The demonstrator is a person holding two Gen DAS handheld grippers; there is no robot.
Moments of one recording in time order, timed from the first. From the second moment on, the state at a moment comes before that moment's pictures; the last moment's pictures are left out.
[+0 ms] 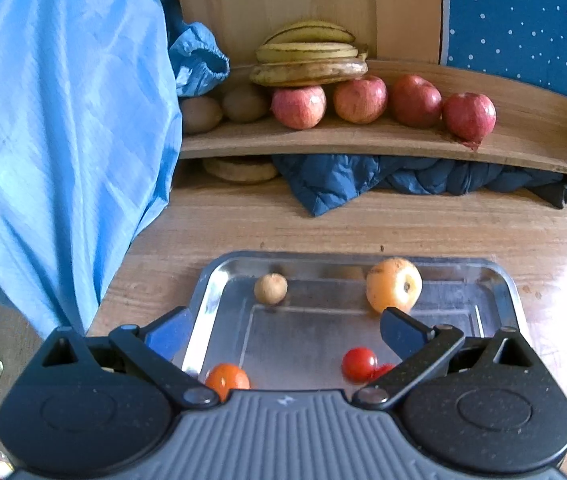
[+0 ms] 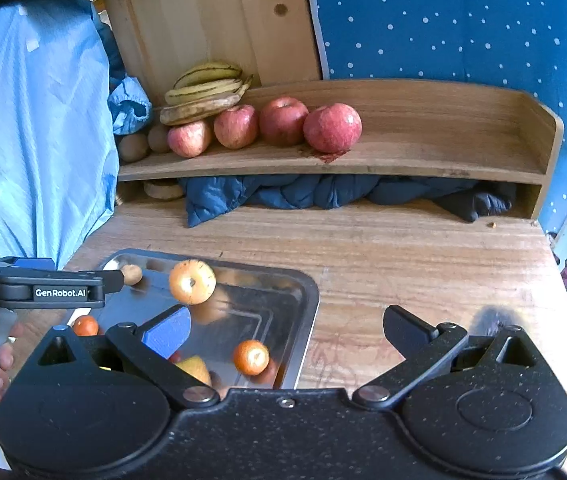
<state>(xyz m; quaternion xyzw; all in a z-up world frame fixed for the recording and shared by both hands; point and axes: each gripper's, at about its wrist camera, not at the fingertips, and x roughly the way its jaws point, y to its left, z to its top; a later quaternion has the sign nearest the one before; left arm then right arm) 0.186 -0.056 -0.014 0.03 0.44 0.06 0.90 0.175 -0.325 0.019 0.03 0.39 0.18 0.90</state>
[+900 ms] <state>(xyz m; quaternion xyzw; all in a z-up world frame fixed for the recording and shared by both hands) 0.139 -0.013 -0.006 -0.01 0.44 0.03 0.90 0.137 -0.285 0.019 0.03 0.39 0.17 0.90</state>
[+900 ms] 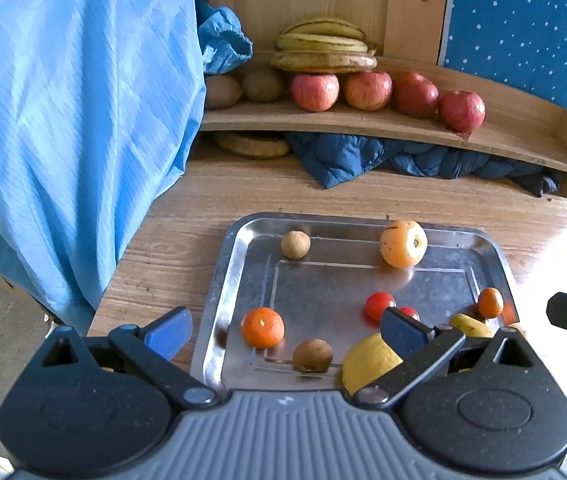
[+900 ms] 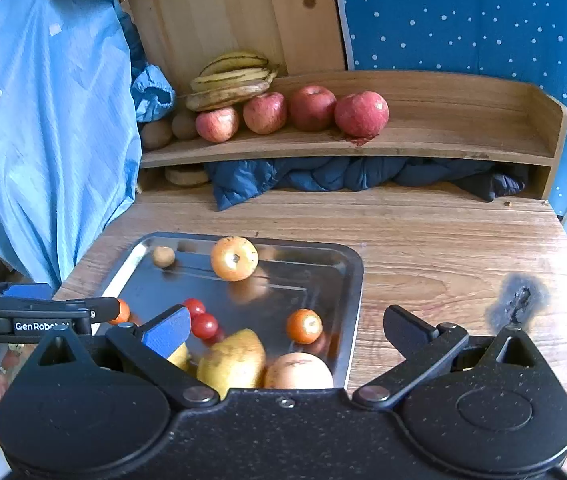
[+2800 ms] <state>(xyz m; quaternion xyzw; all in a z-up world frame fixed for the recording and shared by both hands) 0.031 0.047 -0.015 -0.04 0.43 -0.04 0.90 0.022 -0.237 0.011 0.03 0.41 0.09 0.91</state>
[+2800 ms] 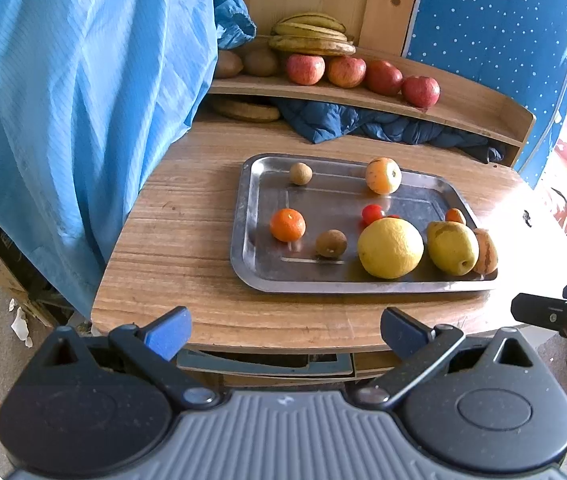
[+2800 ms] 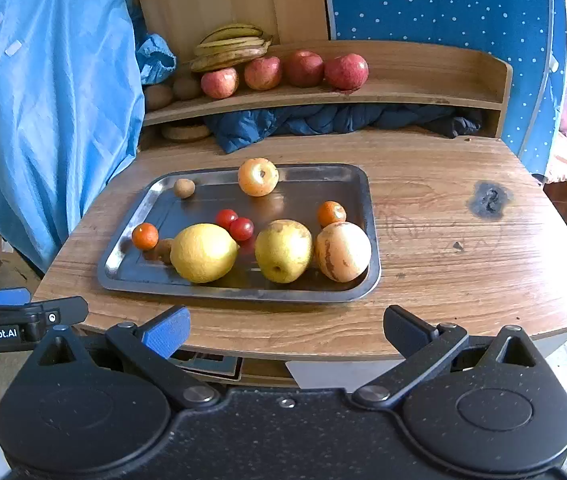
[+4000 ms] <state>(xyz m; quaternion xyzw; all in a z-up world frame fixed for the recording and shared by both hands) 0.034 0.047 -0.016 -0.05 0.43 -0.04 0.90 0.026 -0.235 0.008 0.03 0.41 0.10 0.90</state>
